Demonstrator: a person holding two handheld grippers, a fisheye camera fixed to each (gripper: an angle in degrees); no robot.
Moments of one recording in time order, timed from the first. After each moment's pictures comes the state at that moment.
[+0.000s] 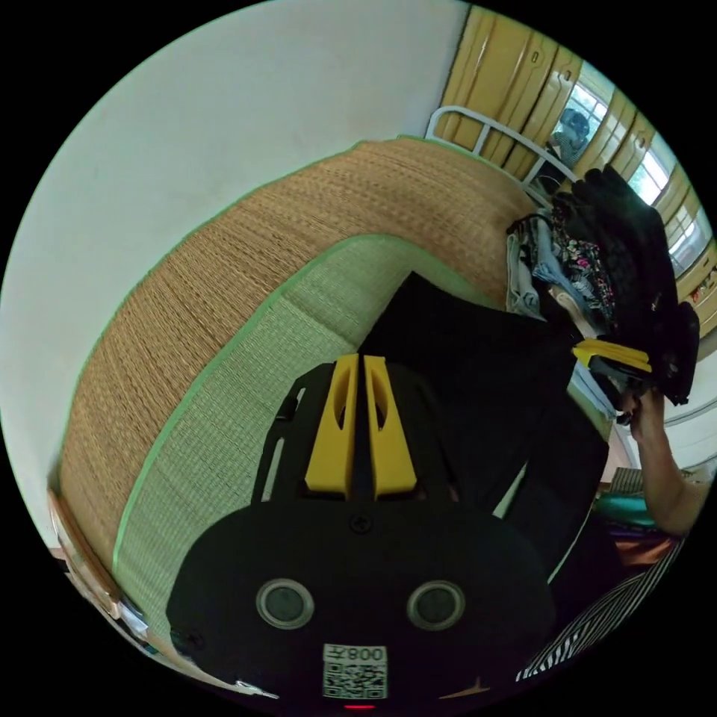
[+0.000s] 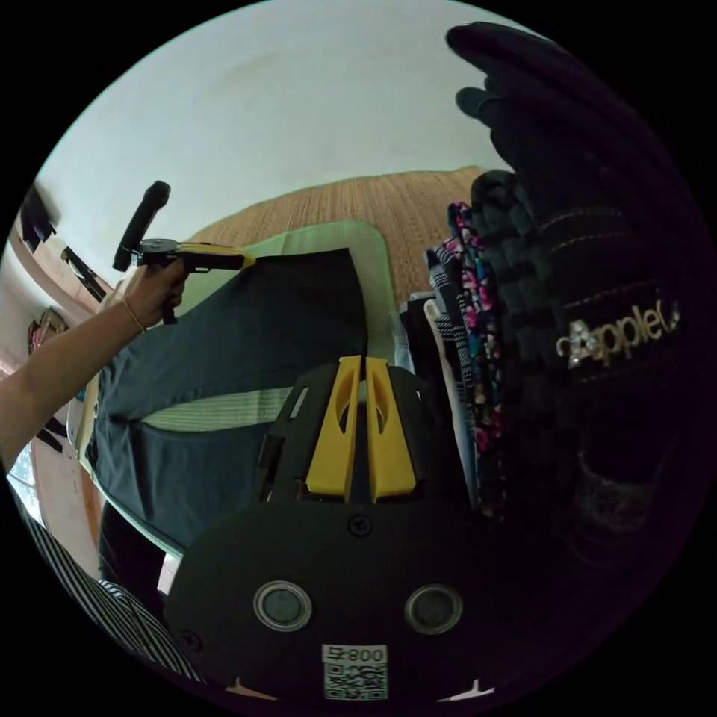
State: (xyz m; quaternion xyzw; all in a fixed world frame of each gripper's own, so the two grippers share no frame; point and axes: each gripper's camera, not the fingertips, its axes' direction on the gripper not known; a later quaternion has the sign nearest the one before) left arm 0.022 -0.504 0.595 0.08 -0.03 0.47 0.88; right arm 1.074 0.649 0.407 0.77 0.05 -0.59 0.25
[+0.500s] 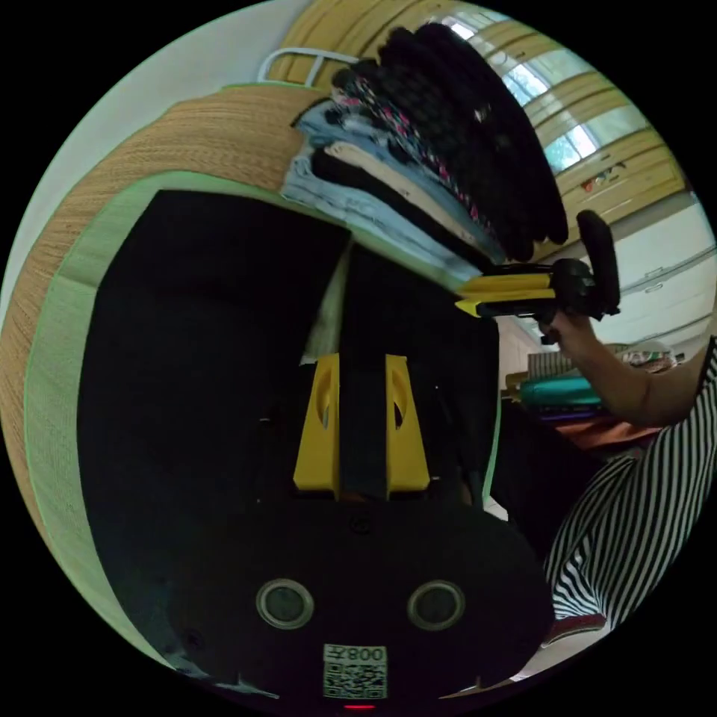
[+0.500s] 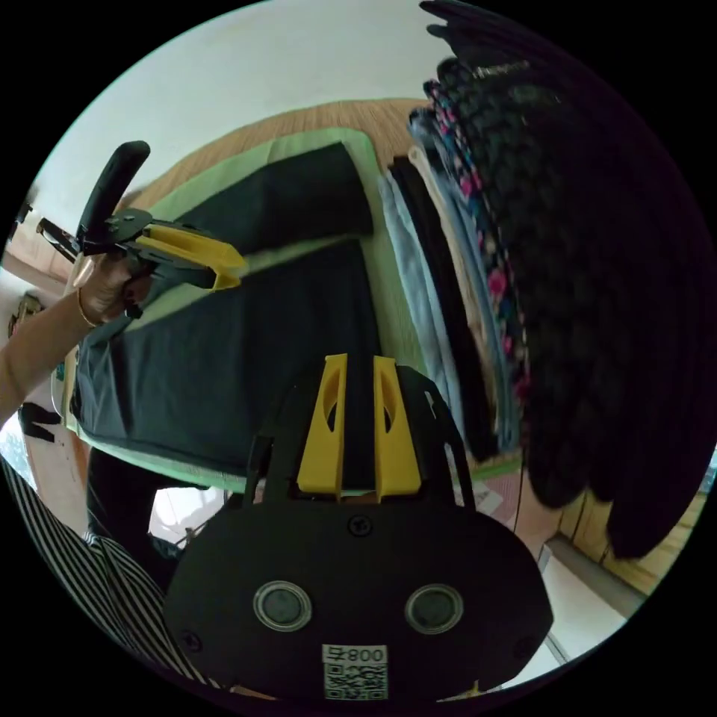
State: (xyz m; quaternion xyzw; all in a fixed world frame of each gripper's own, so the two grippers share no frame) left arm 0.043 -0.359 0.675 -0.09 0.09 0.61 0.78; right arm 1.130 0.519 0.456 0.76 0.13 -0.53 0.36
